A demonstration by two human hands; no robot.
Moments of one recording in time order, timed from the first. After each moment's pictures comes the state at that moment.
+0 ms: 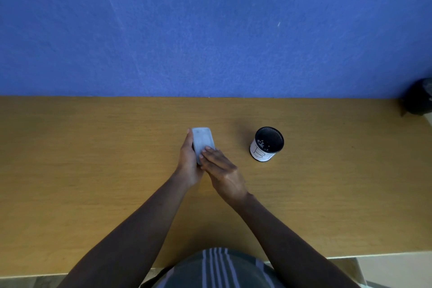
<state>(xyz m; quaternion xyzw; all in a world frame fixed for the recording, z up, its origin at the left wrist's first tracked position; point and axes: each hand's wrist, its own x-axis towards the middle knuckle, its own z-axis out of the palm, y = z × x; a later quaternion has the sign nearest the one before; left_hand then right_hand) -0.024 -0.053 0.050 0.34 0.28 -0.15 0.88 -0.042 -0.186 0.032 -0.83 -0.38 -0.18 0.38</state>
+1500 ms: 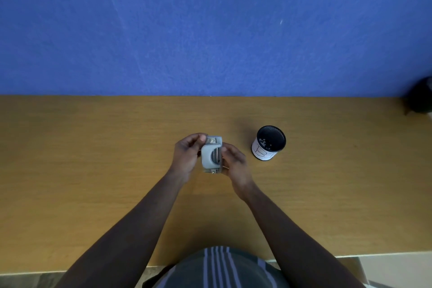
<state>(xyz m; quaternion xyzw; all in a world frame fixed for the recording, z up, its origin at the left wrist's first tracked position) -0.026 -0.042 0.051 0.59 0.19 0.01 0.79 -0.034 -0.190 0.060 -0.62 0.06 0.19 0.76</state>
